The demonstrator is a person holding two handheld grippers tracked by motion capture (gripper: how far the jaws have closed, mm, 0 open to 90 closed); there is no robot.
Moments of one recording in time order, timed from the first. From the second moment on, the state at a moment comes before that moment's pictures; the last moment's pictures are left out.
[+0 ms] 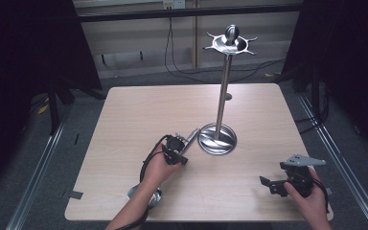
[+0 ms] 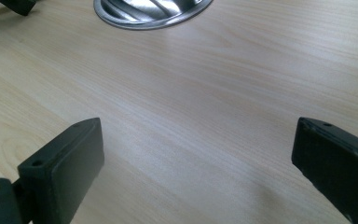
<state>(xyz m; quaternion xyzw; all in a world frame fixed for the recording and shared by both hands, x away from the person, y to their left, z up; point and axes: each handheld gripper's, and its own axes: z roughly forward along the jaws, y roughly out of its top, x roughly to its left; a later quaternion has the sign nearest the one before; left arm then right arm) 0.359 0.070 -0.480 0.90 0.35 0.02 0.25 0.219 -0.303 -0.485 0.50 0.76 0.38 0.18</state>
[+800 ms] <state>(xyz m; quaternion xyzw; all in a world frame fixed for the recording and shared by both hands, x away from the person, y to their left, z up) 0.382 0.090 -0.479 0.88 0.40 0.02 0.24 0.220 -0.302 -0.483 0.50 0.76 0.38 0.18</state>
